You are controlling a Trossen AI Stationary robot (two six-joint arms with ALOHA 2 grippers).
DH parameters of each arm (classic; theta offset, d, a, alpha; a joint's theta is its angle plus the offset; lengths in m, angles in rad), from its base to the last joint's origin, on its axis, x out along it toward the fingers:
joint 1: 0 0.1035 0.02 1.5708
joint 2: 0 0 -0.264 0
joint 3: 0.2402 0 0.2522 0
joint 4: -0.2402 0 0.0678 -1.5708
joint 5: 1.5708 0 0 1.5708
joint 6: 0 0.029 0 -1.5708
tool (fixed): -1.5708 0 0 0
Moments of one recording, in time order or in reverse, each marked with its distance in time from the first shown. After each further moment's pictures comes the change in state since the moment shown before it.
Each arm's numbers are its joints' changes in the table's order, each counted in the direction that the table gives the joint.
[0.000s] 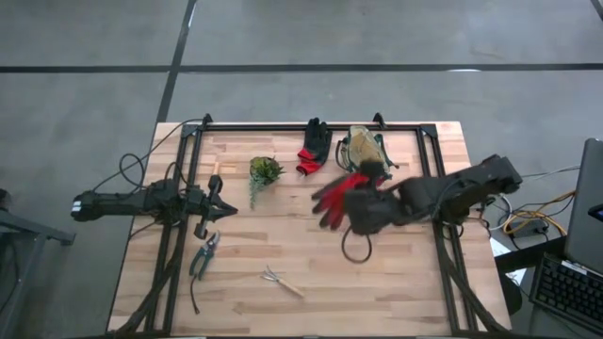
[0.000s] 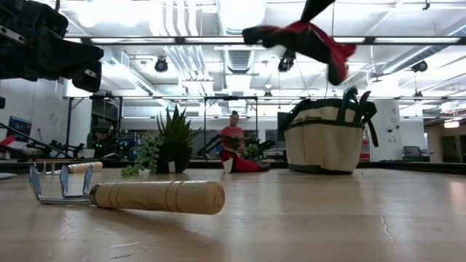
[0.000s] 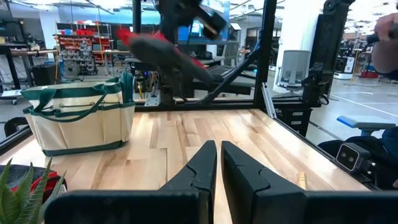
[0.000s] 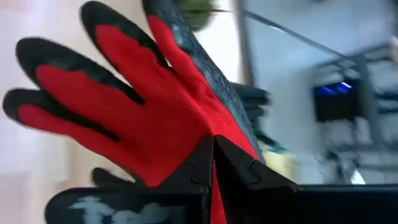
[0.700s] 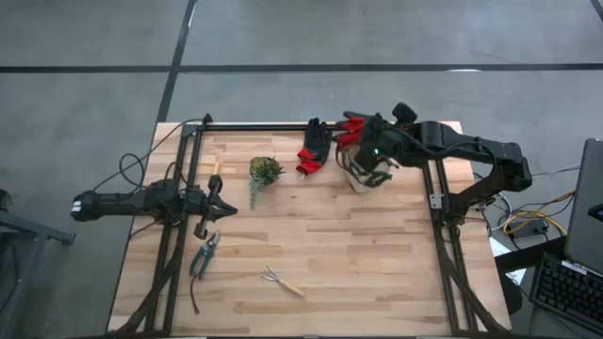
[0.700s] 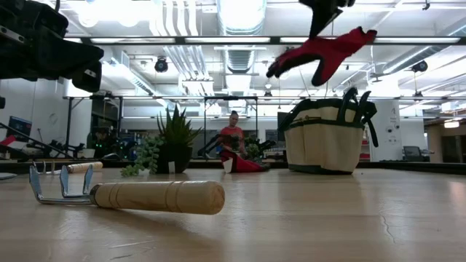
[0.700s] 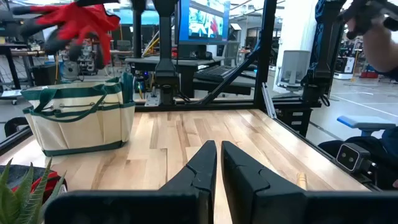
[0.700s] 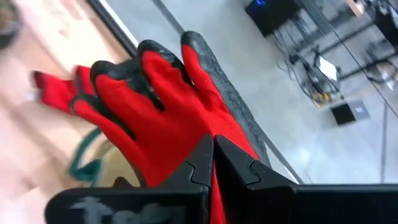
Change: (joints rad) left arm 0.000 0.000 0.000 0.000 0.000 0.000; right arm -0.444 0.126 0.014 -0.015 -0.073 0.122
